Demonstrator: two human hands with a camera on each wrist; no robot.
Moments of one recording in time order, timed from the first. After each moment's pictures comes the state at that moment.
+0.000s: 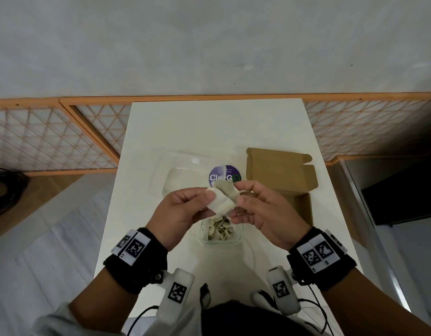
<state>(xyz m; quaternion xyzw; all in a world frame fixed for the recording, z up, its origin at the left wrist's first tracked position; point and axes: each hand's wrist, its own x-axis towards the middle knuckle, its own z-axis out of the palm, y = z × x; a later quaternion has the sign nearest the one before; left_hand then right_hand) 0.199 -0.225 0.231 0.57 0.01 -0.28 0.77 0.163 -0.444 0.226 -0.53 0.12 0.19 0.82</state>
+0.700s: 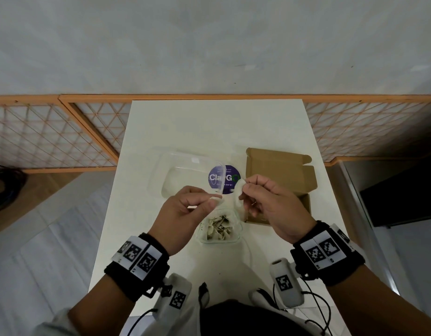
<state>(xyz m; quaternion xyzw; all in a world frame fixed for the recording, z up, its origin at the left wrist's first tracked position) 0.190 -0.224 0.228 0.77 -0.07 -0.18 0.61 0.173 -0.453 0.241 -0.65 0.12 0.14 0.73</state>
